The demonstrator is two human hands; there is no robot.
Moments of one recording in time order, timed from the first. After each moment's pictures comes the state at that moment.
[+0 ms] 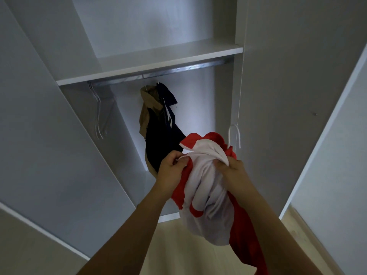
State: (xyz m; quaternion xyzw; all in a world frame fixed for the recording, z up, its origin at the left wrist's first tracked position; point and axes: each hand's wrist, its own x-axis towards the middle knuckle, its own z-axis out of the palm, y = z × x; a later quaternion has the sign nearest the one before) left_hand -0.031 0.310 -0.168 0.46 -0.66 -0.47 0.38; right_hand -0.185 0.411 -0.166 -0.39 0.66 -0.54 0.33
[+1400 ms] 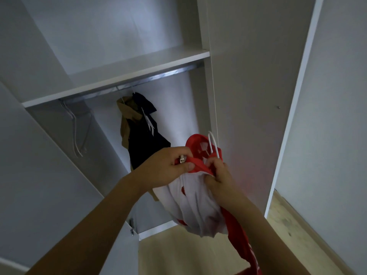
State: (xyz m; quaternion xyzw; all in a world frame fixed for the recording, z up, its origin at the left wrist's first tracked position) left_hand -0.050 0.330 -0.080 0.21 -0.94 -0.26 0.11; right_hand -0.189 0.444 -0.180 -0.46 0.65 -0.54 0.26
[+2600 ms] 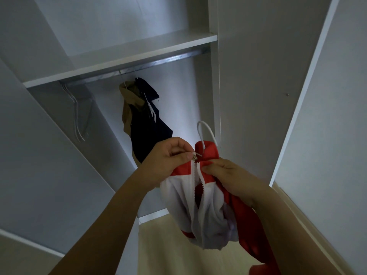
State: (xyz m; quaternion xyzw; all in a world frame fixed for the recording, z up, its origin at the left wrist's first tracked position) left_hand -0.027 0.359 -0.095 0.31 -0.78 -0.49 0.23; right_hand -0.185 0.471 -0.143 -0.45 0.58 -0.48 0.48
